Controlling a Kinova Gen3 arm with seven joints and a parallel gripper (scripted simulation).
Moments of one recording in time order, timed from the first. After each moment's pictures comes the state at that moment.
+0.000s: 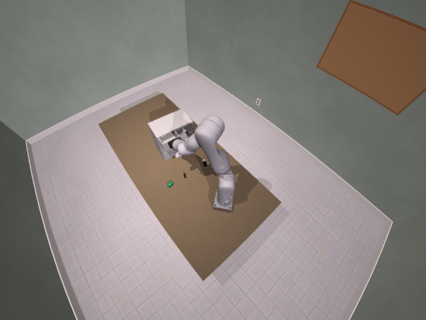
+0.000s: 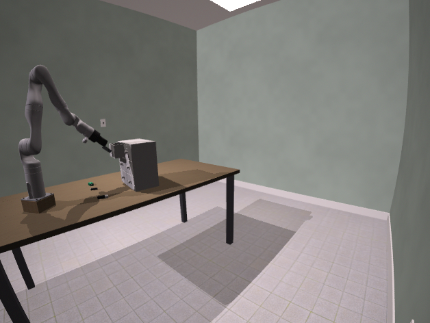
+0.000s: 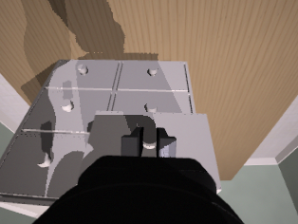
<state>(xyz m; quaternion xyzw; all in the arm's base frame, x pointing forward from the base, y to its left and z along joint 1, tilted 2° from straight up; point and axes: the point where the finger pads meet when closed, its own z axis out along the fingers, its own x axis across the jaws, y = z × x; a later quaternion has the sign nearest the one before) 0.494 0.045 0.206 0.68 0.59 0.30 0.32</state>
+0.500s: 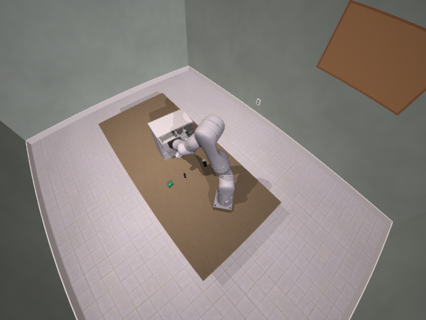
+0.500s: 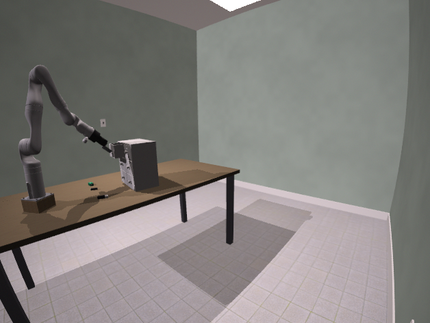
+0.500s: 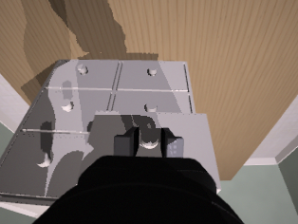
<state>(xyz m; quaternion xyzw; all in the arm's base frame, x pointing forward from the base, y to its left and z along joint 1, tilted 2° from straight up) 0.494 0.045 0.207 0.68 0.59 0.30 0.32</state>
